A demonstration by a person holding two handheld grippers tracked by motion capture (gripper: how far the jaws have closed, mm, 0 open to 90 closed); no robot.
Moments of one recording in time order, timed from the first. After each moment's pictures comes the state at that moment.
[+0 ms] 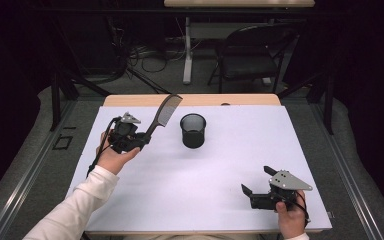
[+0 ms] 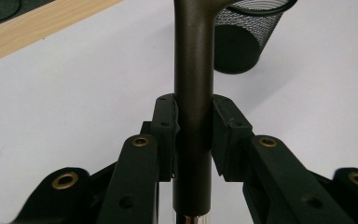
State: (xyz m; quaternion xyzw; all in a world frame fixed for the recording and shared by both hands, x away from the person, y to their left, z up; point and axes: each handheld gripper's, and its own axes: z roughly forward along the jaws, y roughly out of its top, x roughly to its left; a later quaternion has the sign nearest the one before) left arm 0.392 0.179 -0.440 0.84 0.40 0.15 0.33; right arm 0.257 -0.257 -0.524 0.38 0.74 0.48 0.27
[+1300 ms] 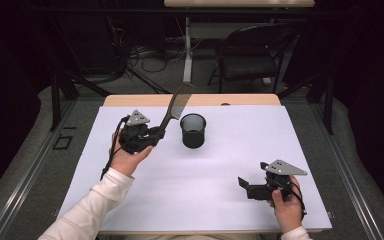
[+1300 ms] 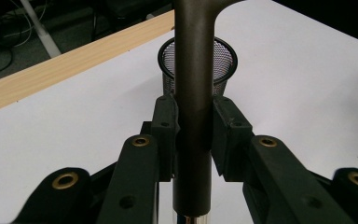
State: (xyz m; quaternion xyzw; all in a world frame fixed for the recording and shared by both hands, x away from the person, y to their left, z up) left arm 0.380 0.150 -0.430 0.80 0.37 0.18 0.43; right arm 0.280 -0.248 -0.514 0.44 0.74 0.47 0.21
